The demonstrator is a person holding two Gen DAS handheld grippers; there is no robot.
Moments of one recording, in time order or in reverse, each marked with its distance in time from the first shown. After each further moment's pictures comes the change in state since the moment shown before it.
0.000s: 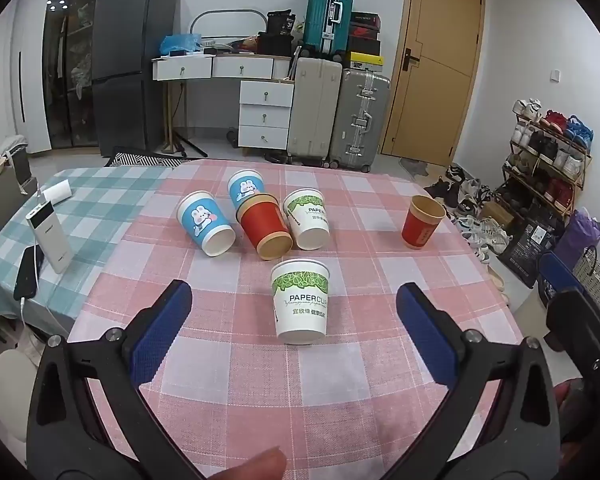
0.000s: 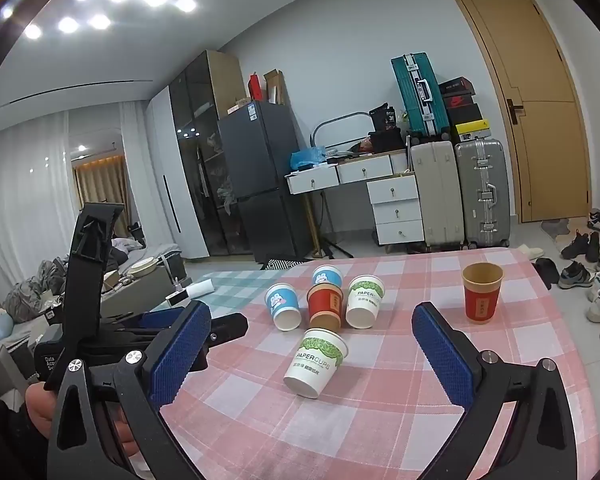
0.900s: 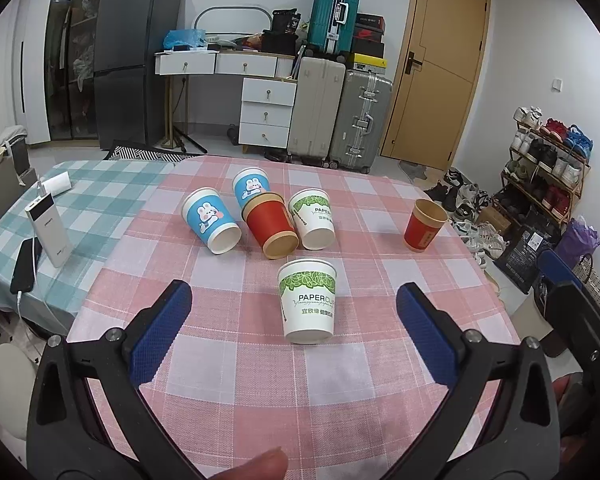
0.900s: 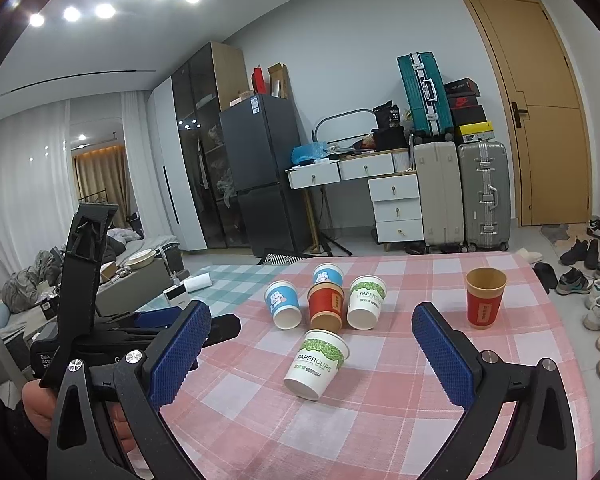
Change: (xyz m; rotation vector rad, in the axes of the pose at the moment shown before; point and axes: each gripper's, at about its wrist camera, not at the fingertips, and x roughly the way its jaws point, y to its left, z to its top) left arm -0.003 0.013 -0.002 -0.034 -0.003 -0.030; right arm 0.009 0.007 0.004 -0.039 0.002 0.001
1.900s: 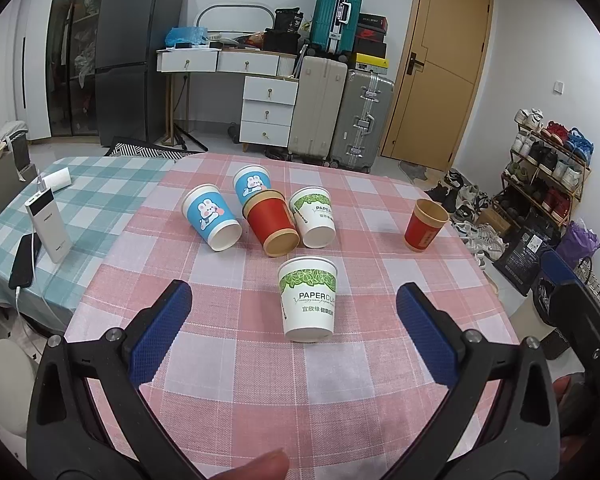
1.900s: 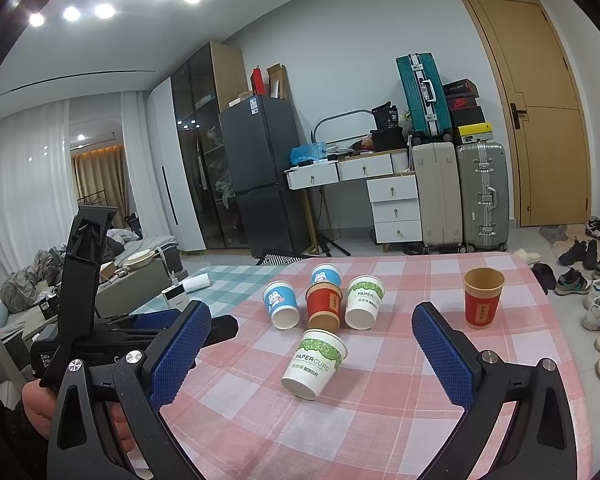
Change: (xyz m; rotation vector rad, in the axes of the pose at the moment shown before) left arm 0.003 0.002 -0.003 -0.010 0.008 0.000; right arm -0.002 0.000 0.000 0.001 0.000 -0.006
